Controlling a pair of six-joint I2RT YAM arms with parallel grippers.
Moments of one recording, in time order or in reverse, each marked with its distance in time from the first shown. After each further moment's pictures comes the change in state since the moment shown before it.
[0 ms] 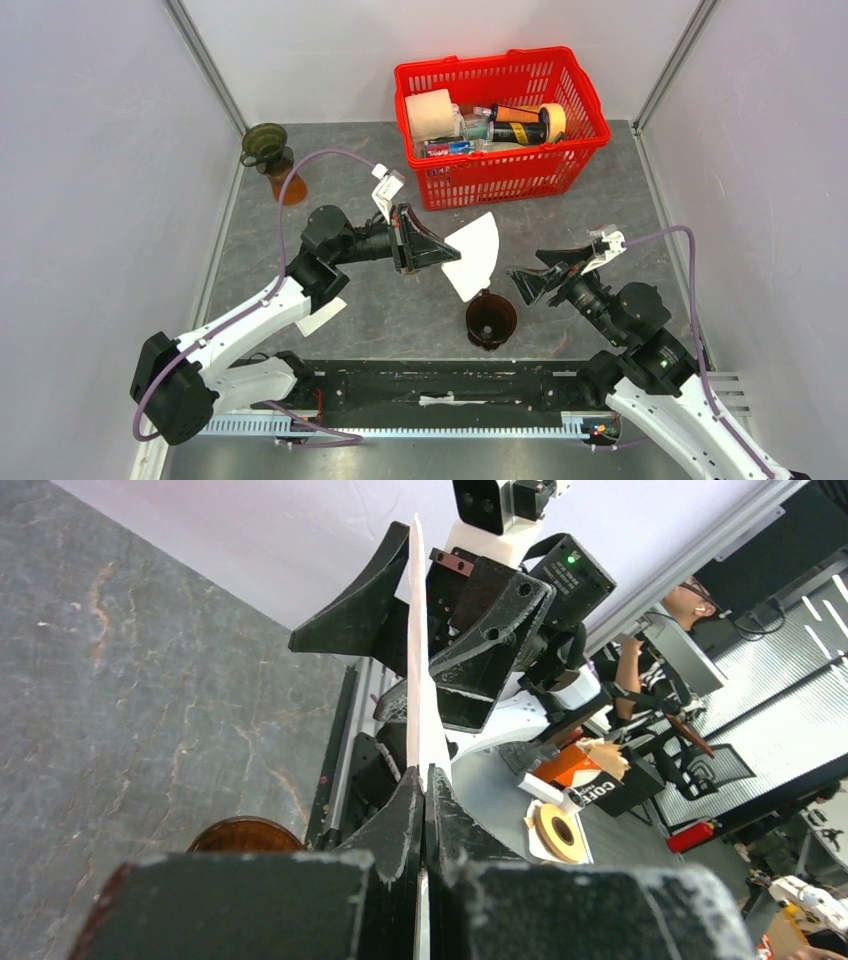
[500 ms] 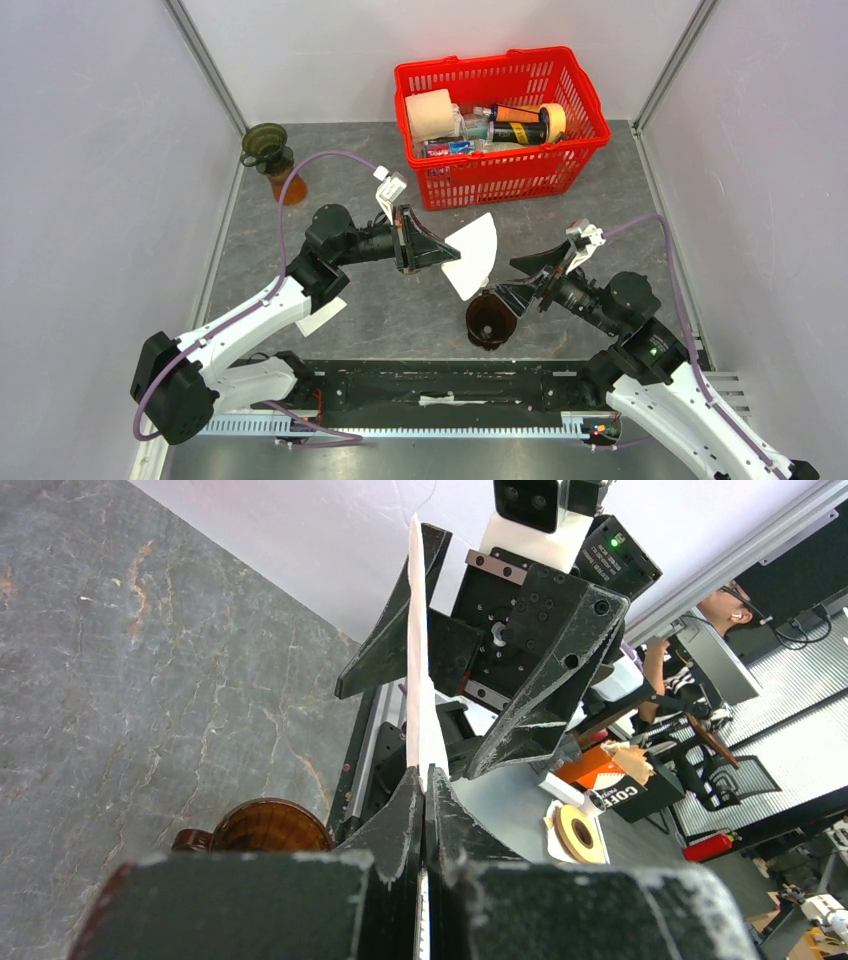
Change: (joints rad) left arm 0.000 0.000 0.003 -0.095 -0.048 0.062; right arm -0.001 0.102 0.011 0.061 -0.257 0.064
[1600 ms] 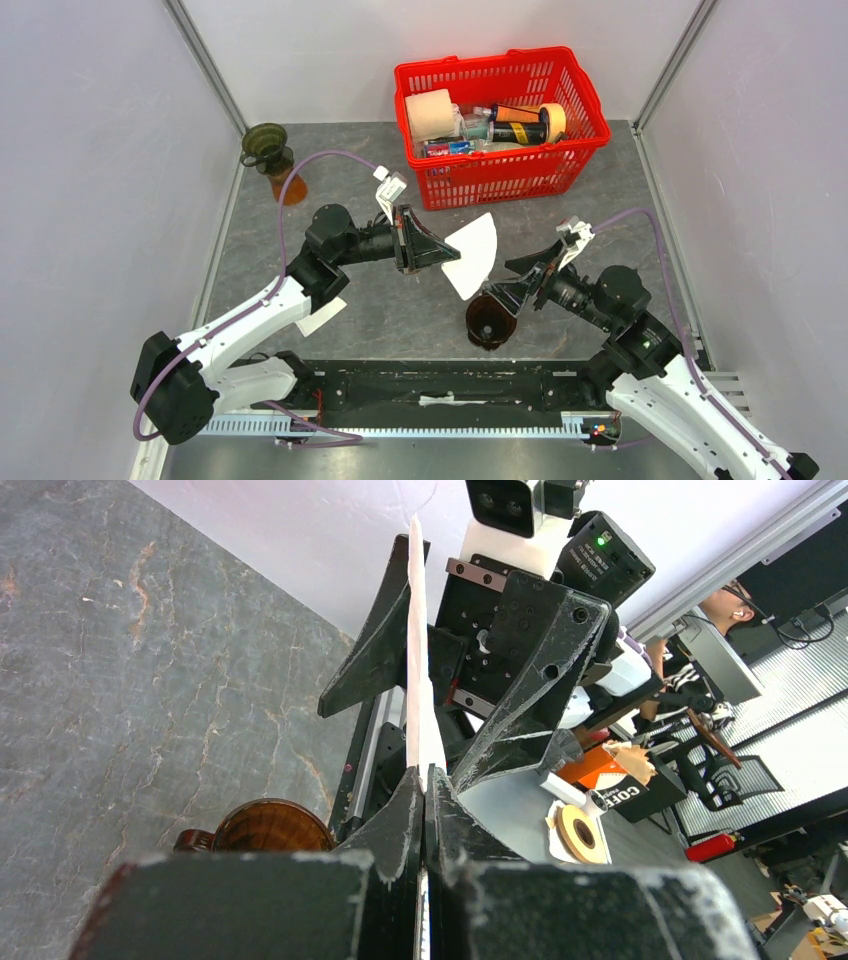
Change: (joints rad) left arm 0.000 0.000 0.000 0.000 -0.001 0.006; right arm 0.000 0.072 0.000 0.019 -0.032 0.017
